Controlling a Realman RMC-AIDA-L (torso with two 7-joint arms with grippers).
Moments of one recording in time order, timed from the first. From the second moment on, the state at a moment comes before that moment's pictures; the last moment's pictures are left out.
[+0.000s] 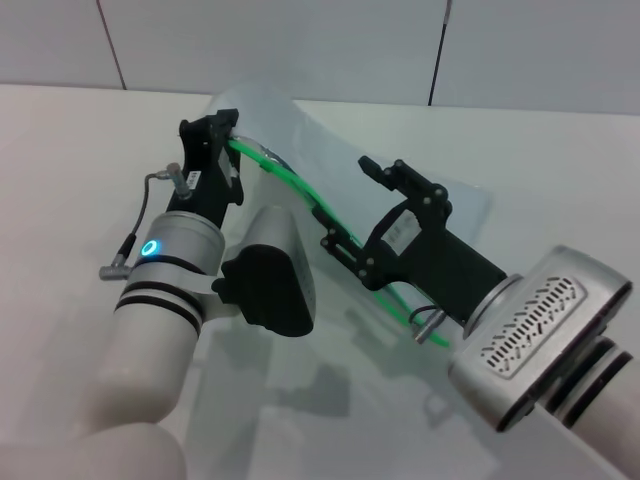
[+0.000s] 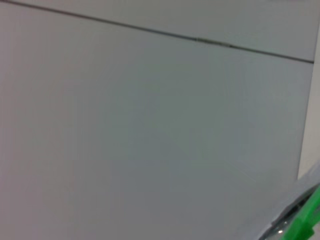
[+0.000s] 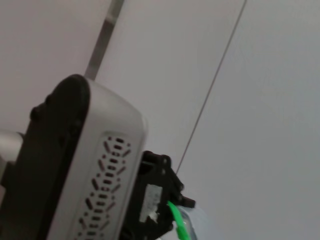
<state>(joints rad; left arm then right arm) -0.54 -2.02 2.79 0.91 1.28 -1.13 -1.09 0.32 1.95 -2.54 -1.08 -2.43 0.59 2.59</state>
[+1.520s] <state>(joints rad) -0.56 -2.02 2.84 0.91 1.35 -1.10 -1.08 0.45 1.99 -2.51 -1.02 -2.42 0.48 2.57</state>
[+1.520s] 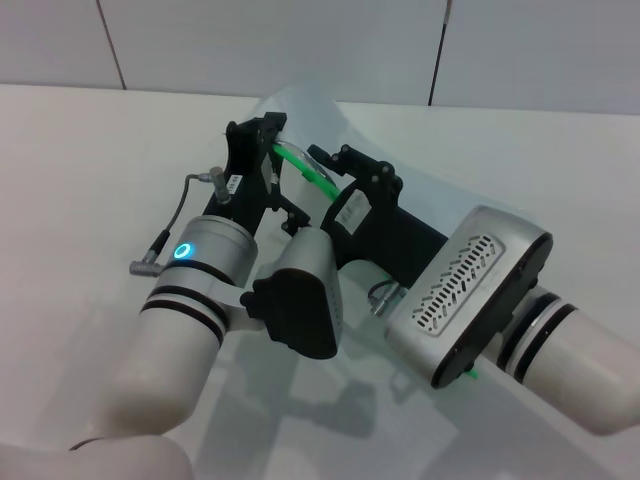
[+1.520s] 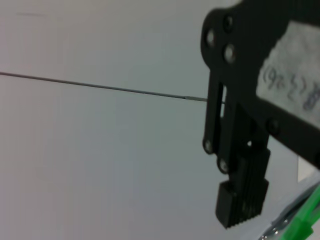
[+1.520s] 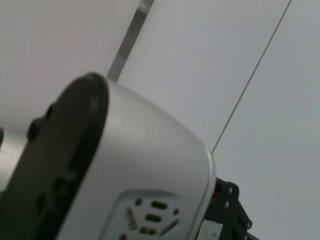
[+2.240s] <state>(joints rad) -0.56 -2.02 2.84 0.91 1.37 -1.09 -1.07 0.48 2.01 -2.49 -0.98 -2.41 0.48 2.57</state>
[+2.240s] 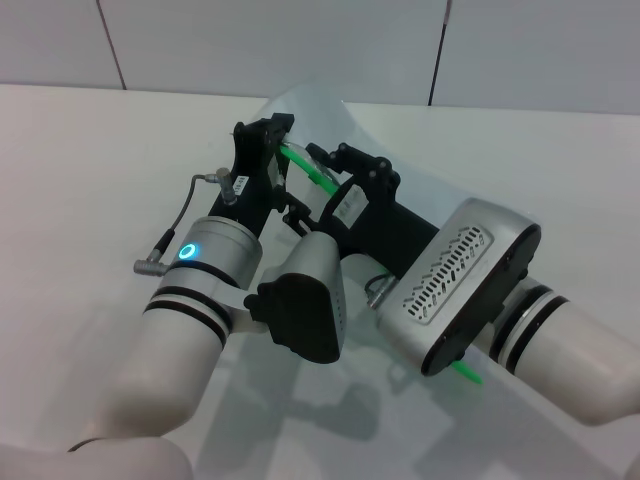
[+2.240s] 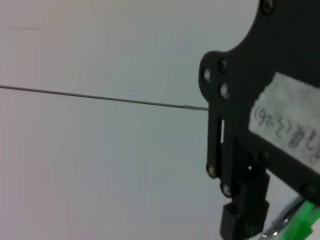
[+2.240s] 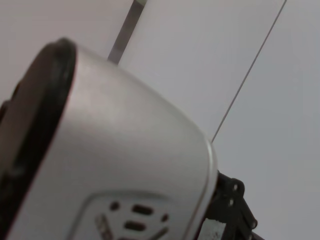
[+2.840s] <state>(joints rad) -0.56 -2.02 2.84 0.91 1.37 -1.08 -1.05 0.48 2.02 -2.48 -0.96 -2.41 0.48 2.57</state>
